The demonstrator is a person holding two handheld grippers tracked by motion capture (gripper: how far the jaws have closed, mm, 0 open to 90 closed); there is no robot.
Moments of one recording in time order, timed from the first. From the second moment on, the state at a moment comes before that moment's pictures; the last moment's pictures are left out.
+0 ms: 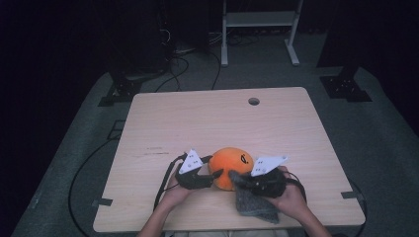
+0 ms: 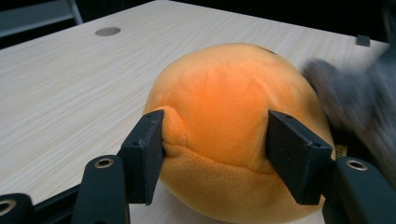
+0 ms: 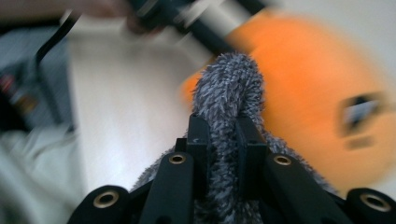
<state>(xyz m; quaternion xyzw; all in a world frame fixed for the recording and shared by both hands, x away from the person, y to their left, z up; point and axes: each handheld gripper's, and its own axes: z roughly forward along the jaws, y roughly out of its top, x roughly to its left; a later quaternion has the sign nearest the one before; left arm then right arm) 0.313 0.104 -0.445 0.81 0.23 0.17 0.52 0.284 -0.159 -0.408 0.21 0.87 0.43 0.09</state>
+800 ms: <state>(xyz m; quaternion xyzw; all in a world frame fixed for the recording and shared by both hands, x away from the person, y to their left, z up) 0.311 0.089 -0.441 0.81 0.25 0.12 0.51 0.306 -0.195 -0.413 0.27 0.87 0.41 0.10</state>
